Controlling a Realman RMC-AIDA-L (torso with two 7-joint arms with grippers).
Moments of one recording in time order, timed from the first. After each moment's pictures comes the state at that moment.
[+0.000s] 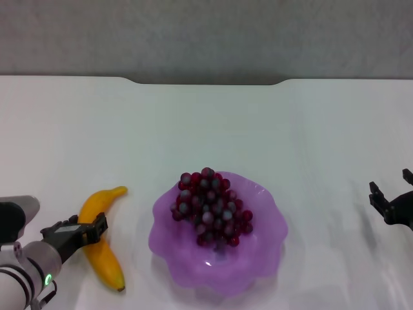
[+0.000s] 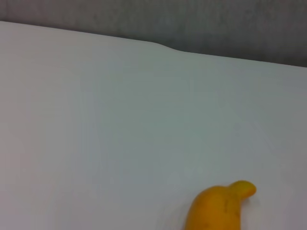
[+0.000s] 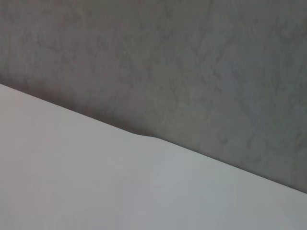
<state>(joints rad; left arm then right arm) -0.18 -2.06 -1.18 -0.84 2.24 0.08 0.23 0.36 2.01 0.90 0.32 -2.43 -0.77 -0.15</state>
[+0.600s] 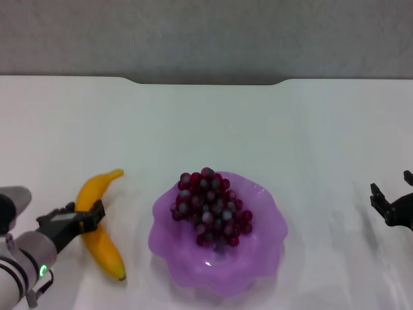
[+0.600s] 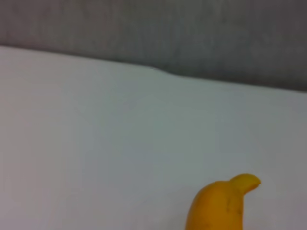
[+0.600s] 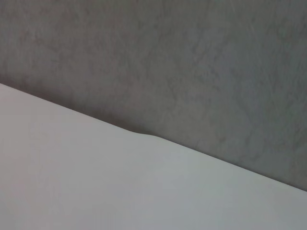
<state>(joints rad) -0.14 -2.04 -1.19 -0.93 2.25 0.08 0.23 0.35 2.01 0.90 0.32 -2.43 -0.77 -0.15</state>
